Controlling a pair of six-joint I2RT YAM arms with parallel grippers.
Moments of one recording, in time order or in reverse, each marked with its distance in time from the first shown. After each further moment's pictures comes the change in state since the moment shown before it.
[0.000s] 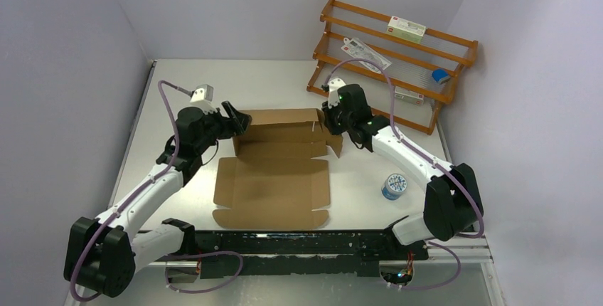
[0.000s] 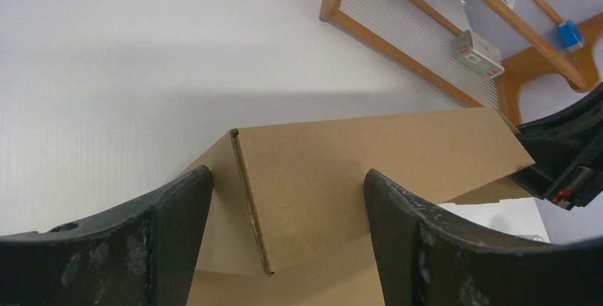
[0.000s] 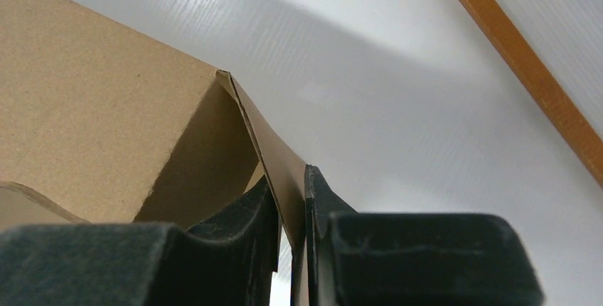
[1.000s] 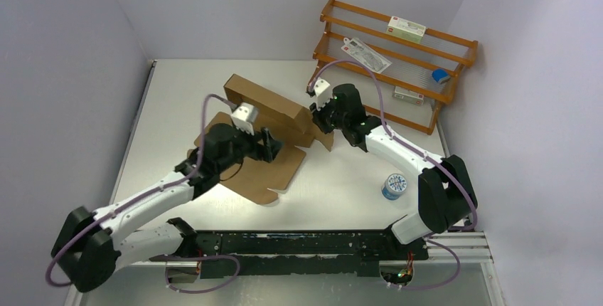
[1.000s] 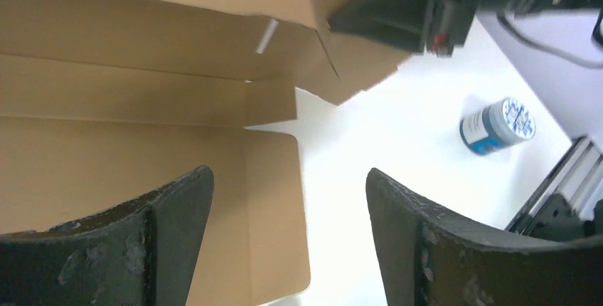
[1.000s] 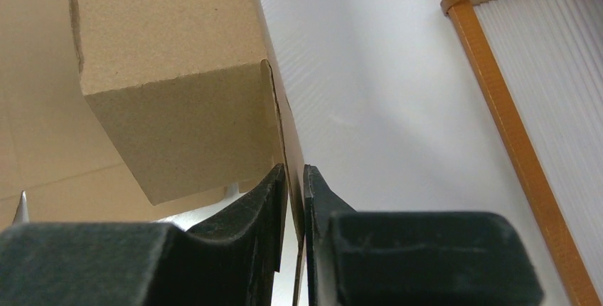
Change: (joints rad) left arm -0.328 -0.055 0.011 -0.058 -0.092 0.158; right arm 0.018 0.067 -0.015 0.191 -0.181 -0.249
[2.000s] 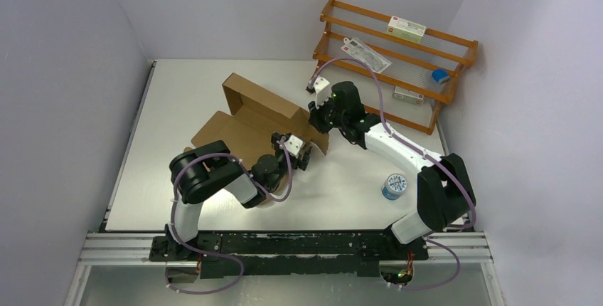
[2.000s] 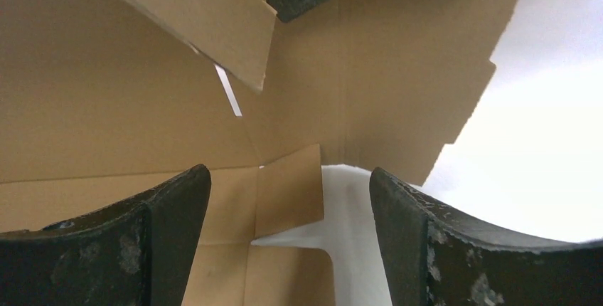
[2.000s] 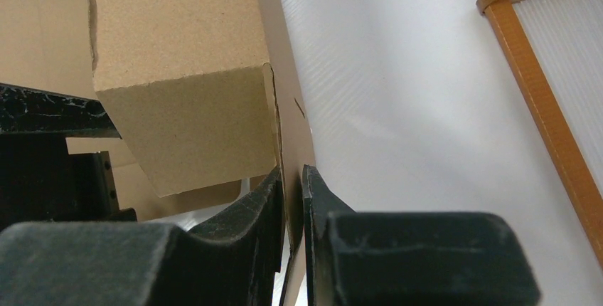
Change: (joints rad) left arm -0.322 0.961 -0.069 1.303 -0.399 0.490; right arm 0.000 0.016 0.035 -0.034 -0.063 0.082
